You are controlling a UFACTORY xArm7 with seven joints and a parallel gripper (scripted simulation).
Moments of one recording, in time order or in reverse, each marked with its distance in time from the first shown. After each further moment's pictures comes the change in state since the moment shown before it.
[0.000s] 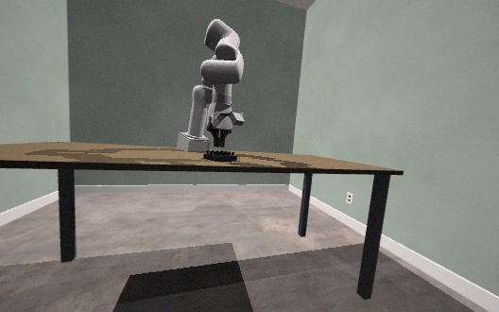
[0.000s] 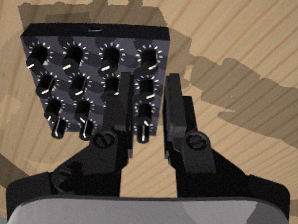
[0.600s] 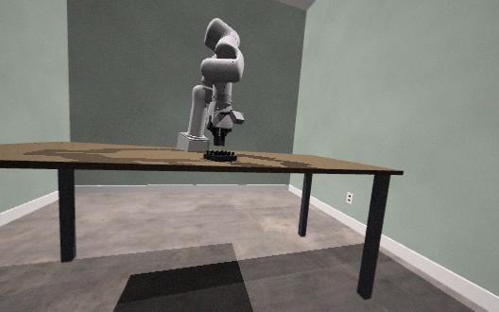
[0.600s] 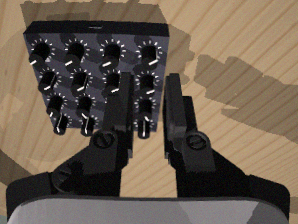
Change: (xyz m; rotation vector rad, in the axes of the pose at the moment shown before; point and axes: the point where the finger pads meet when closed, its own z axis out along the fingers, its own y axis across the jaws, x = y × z) arm 0.000 0.000 -0.005 0.000 -0.001 0.007
